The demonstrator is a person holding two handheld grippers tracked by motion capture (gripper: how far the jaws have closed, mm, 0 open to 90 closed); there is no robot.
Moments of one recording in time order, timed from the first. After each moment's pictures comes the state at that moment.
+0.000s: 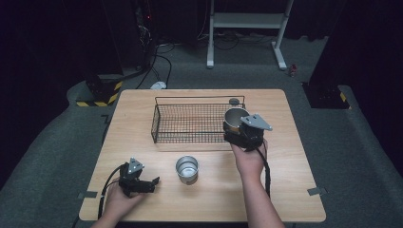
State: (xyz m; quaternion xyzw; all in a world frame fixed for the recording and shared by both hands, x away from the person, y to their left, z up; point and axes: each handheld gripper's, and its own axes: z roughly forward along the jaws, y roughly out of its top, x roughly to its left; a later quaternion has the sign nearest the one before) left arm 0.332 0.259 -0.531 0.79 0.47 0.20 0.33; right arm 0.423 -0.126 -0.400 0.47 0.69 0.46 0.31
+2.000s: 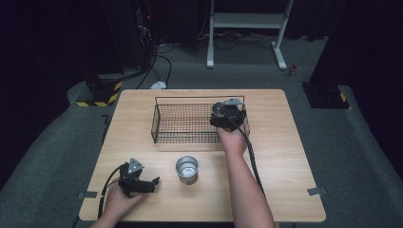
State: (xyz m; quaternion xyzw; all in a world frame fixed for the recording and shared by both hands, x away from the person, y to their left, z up) left arm 0.332 0.259 -0.531 0.79 0.47 0.20 0.33; right arm 0.523 -0.079 -0.440 0.50 0.74 0.35 0.27
